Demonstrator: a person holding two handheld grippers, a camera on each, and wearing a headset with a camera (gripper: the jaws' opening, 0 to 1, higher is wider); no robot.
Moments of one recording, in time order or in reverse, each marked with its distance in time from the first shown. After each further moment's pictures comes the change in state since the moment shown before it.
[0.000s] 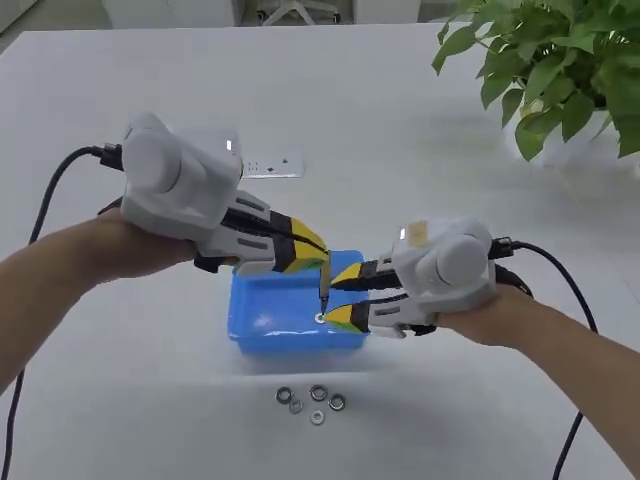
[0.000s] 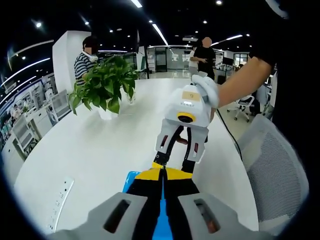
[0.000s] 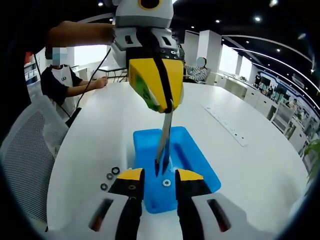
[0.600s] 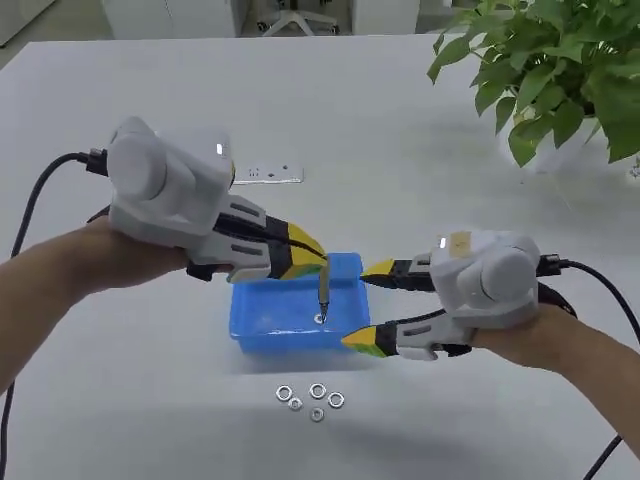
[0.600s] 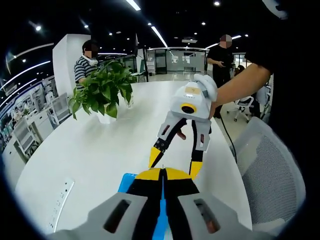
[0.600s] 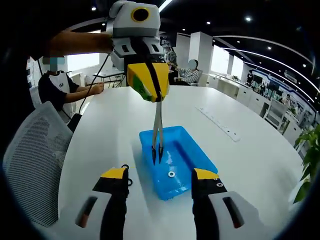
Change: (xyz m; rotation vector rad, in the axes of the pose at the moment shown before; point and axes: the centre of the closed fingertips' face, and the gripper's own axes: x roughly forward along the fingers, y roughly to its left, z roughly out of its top) left arm -0.011 -0.023 0.011 0.015 -0.015 0.008; right arm -0.037 0.017 -0.002 0.044 -0.027 -0.056
